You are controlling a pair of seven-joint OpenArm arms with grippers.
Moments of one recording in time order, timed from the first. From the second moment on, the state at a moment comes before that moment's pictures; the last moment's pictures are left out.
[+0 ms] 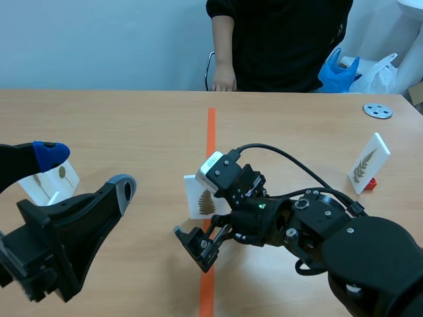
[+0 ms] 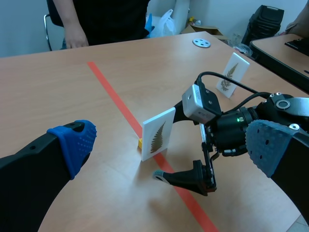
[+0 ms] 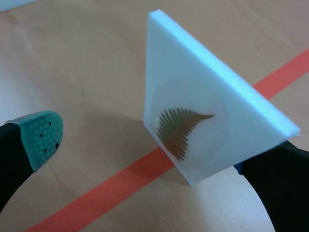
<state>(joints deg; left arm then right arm) 46.9 -19.4 -9.1 124.3 -22.9 -31.3 -1.7 6.7 9.8 -28.2 60.7 -8.3 29.2 9.4</state>
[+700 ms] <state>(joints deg) 46.9 -19.4 -9.1 124.3 -22.9 -31.3 -1.8 6.1 10.0 -27.8 61.2 -8.3 27.9 10.6</state>
